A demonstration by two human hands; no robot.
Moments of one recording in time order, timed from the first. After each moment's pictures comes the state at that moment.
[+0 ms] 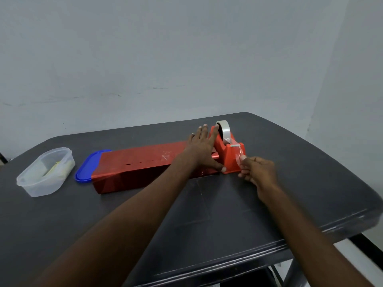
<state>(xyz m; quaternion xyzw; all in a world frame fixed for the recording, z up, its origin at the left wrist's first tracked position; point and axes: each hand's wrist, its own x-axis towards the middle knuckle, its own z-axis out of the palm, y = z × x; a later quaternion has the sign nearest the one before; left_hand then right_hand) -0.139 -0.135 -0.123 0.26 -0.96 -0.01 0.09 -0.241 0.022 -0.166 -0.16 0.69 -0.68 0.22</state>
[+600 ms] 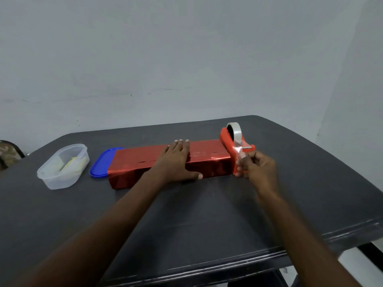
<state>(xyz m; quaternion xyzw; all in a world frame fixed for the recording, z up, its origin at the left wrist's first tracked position) -0.019 -0.143 -0.123 0.33 -0.94 0.01 0.07 -0.185 0.017 -0.144 -0.27 0.64 -0.70 0.15</state>
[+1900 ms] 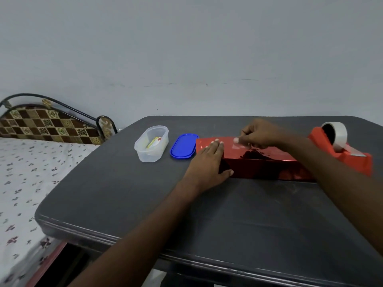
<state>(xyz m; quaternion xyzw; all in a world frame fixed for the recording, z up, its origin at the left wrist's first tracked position) 0.096 -0.163 -0.155 0.39 -0.90 0.02 0.19 -0.104 -0.144 -0.070 -0.68 0.65 -0.24 0.23</state>
